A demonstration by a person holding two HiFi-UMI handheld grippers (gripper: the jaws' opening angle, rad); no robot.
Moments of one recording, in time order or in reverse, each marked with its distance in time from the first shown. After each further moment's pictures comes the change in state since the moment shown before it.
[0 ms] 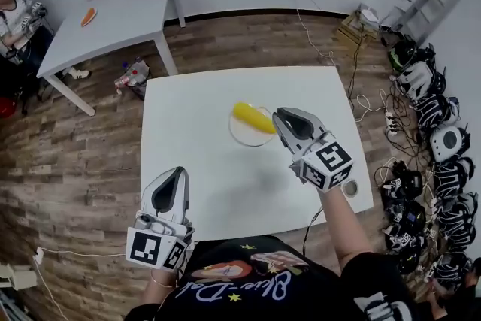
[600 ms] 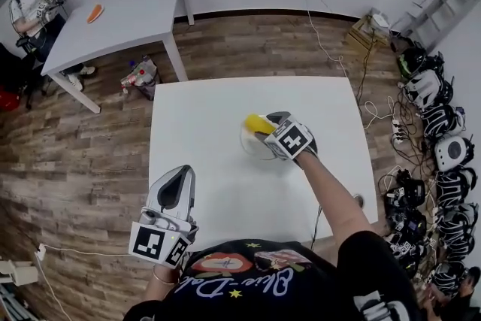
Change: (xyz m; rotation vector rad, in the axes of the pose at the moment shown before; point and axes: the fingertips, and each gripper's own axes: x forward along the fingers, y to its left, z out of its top) left arm 0.036 0.046 0.000 -0.053 0.047 0.009; right arm 0.129 -0.022 -0.176 -0.121 0.728 0.170
